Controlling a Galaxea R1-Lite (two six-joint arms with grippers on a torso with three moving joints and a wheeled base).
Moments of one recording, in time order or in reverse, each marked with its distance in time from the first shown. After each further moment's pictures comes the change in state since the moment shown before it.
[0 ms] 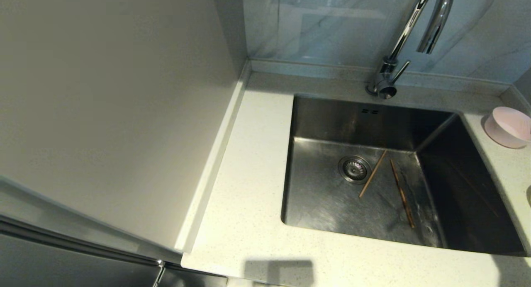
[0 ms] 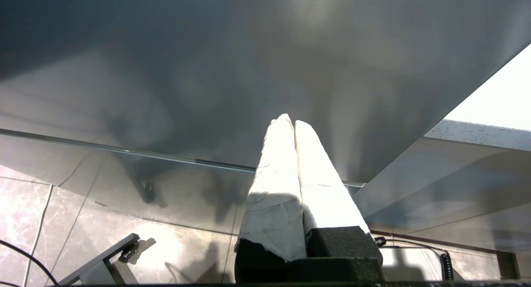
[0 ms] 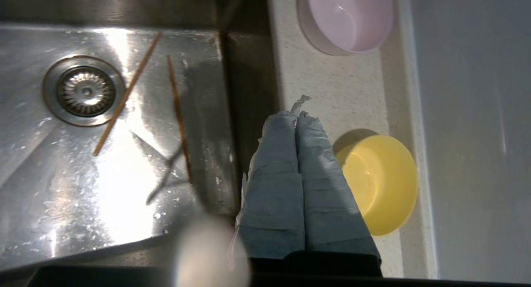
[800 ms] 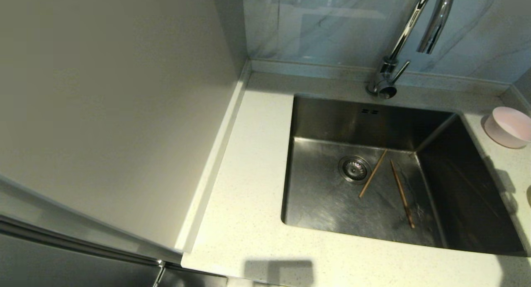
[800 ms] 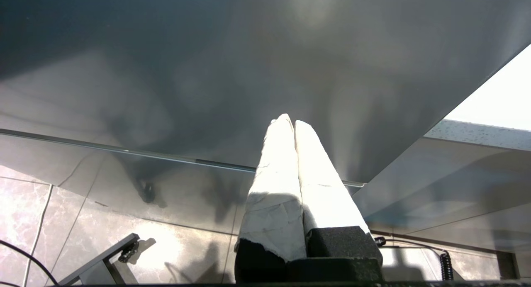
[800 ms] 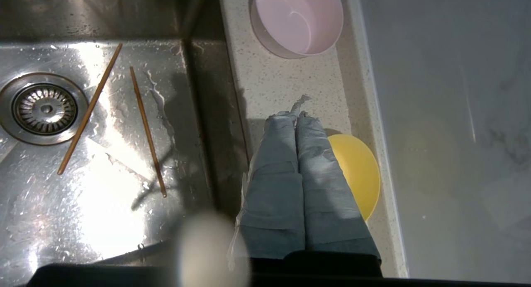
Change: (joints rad) left arm -0.001 0.000 0.000 0.000 0.000 0.000; right arm -0.111 -0.012 -0.026 0.001 0.018 -0.032
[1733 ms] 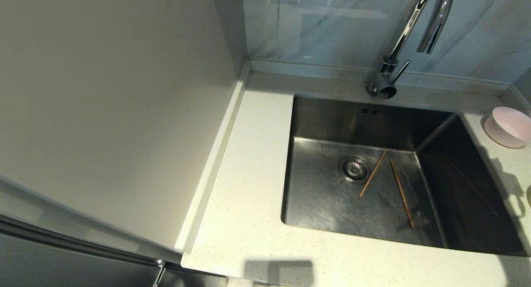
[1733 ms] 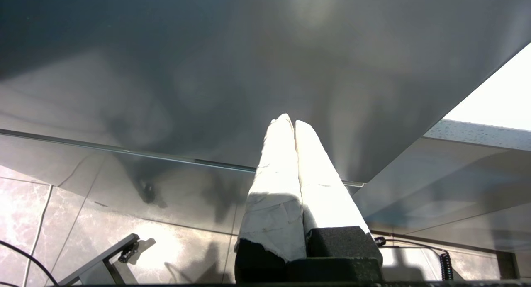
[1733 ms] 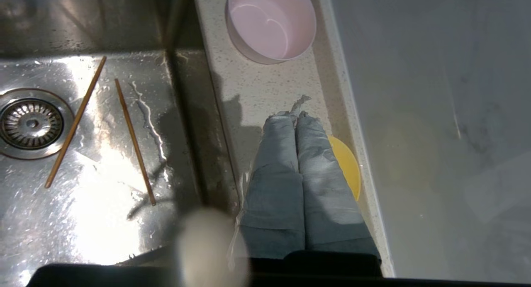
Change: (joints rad) left arm 0.001 0.000 0.000 0.000 0.000 0.000; right arm -0.044 -0.033 -0.004 0.000 0.000 -0.005
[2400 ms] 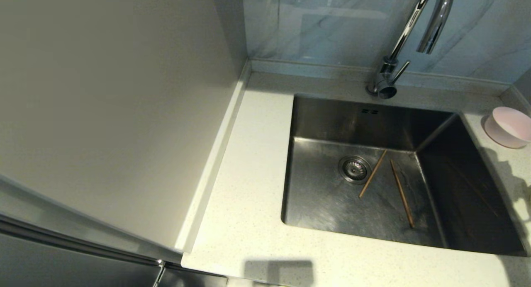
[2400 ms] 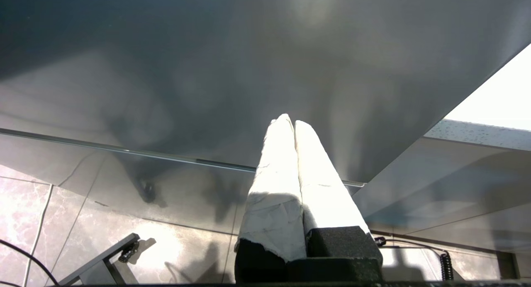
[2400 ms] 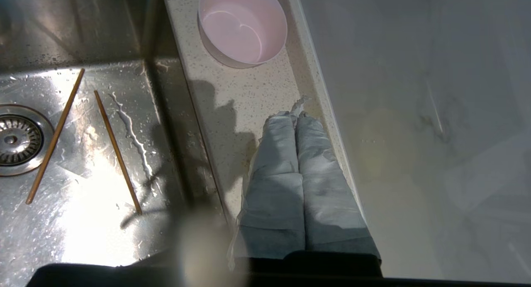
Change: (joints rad) left arm 0.000 0.000 0.000 0.000 0.001 0.000; right arm -0.059 -0.026 -0.004 0.000 0.001 -0.004
